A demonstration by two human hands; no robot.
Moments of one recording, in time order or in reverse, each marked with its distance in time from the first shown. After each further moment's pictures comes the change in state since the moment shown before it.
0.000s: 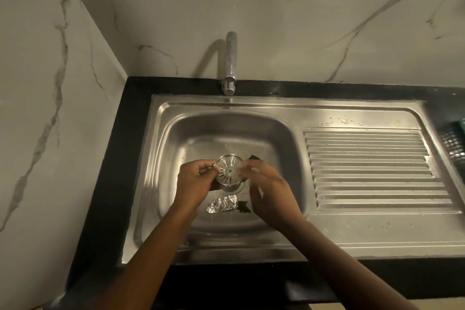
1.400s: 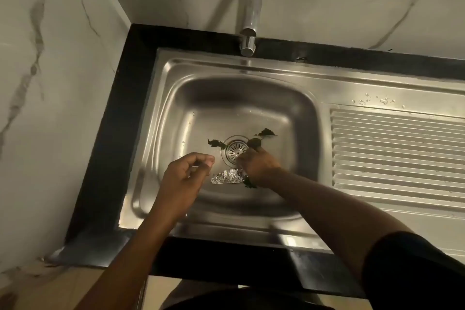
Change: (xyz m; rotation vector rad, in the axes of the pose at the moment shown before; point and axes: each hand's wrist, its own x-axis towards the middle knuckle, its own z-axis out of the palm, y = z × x) left_hand -0.048 -0.012 -0.030 0.173 0.008 0.048; right_hand 0.043 0.099 0.115 -0.729 -0.919 -0.316
